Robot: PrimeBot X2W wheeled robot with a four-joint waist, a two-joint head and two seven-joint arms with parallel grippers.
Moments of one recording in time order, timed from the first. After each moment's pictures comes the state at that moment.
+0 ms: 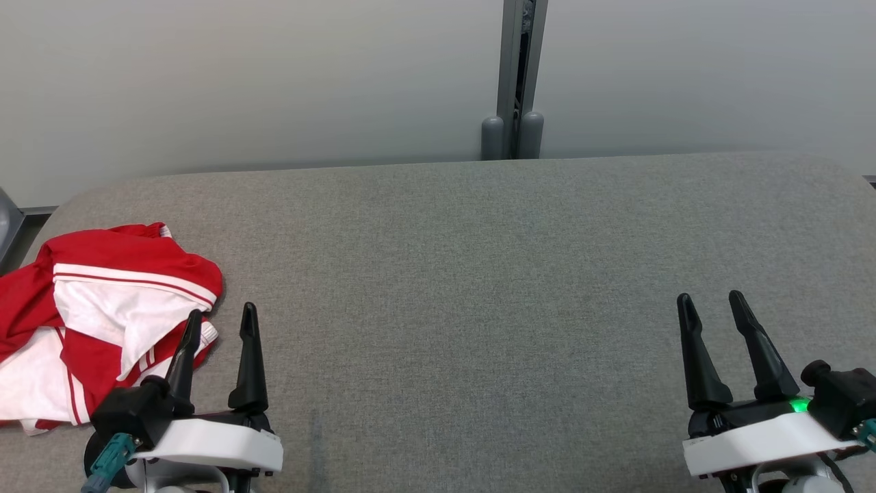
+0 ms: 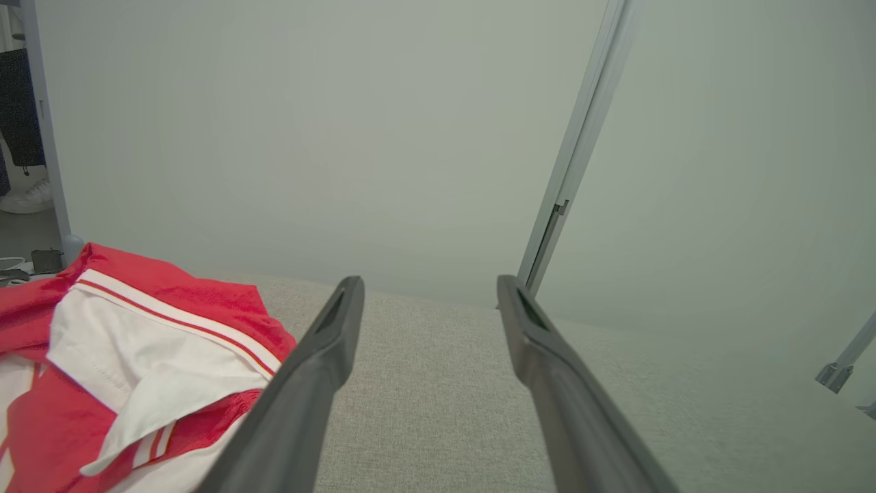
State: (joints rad) left arm -0.04 0.05 -0.03 0.14 -0.34 0.01 -0.21; right arm -0.03 -0.08 0.09 0.04 0.37 0.13 -0.21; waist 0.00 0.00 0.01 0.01
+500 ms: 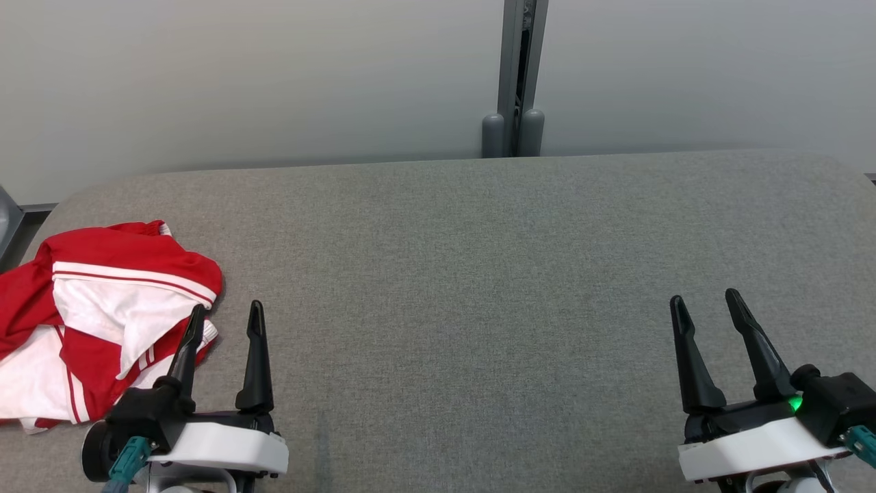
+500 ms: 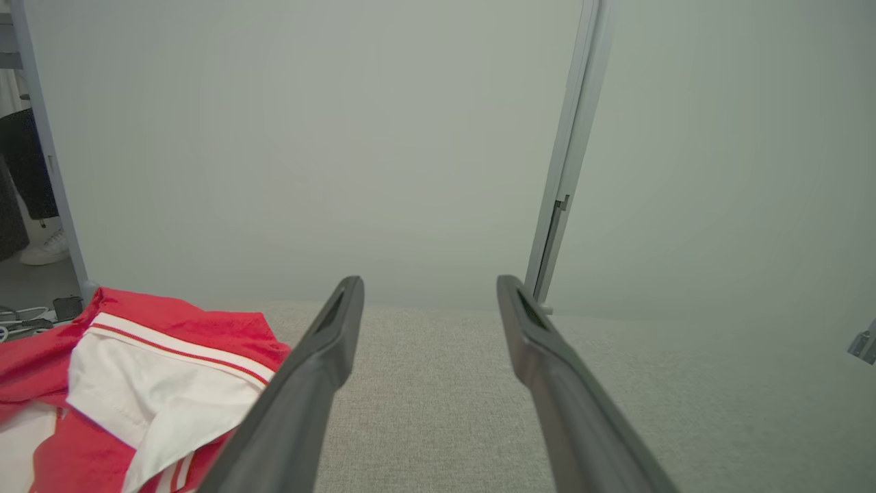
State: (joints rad) left arm -0.03 0.05 -0.04 0.12 -0.24 0.02 -0.24; right arm -0.02 -0.08 0.09 0.03 0.28 0.13 -0.24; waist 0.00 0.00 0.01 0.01
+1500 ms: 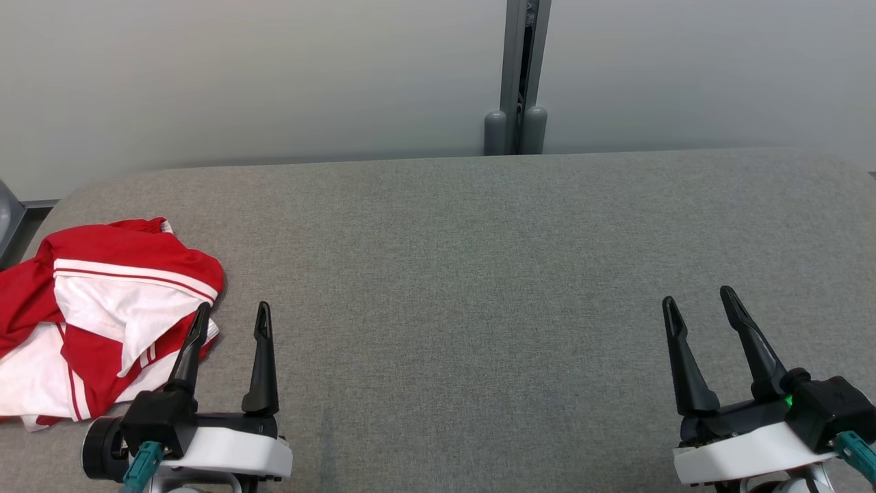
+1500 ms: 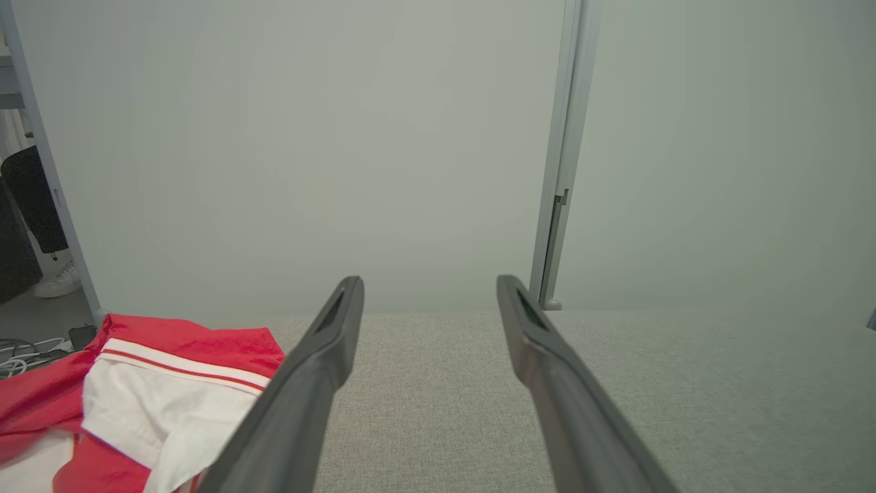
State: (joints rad) left arm -0.03 0.05 -0.06 0.11 -0.16 0.04 -0.26; right arm -0.02 -0.08 0.11 0.02 0.19 0.13 -0.26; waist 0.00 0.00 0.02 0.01
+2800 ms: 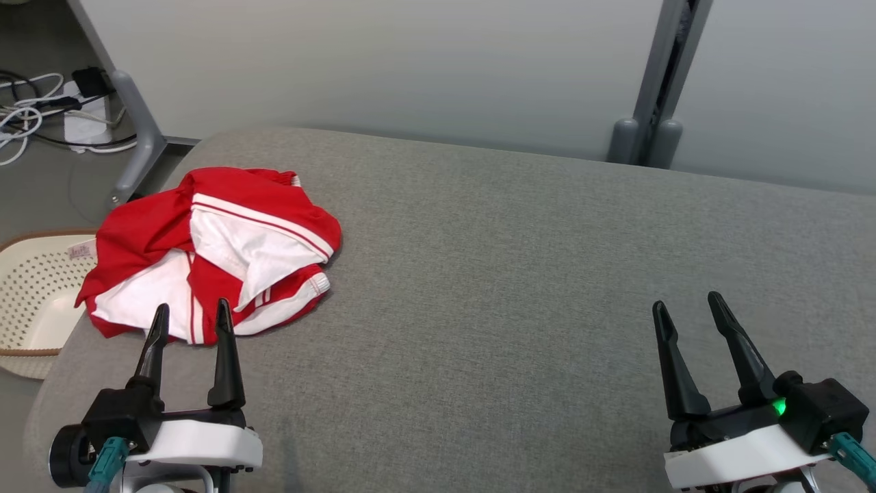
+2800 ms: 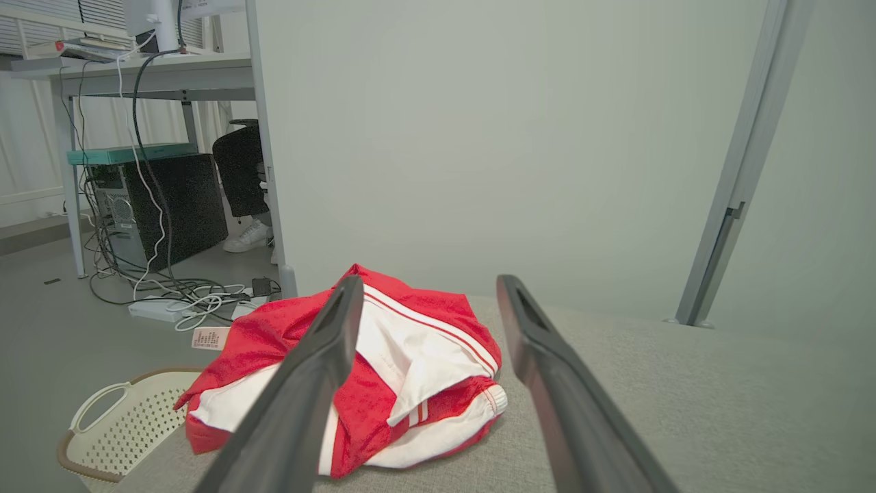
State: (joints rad) left arm -0.05 0.05 0.03 0.15 -0.17 0.04 -0.26; right arm -0.02 -0.08 0.13 0.03 0.24 0.13 -0.26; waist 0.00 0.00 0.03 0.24
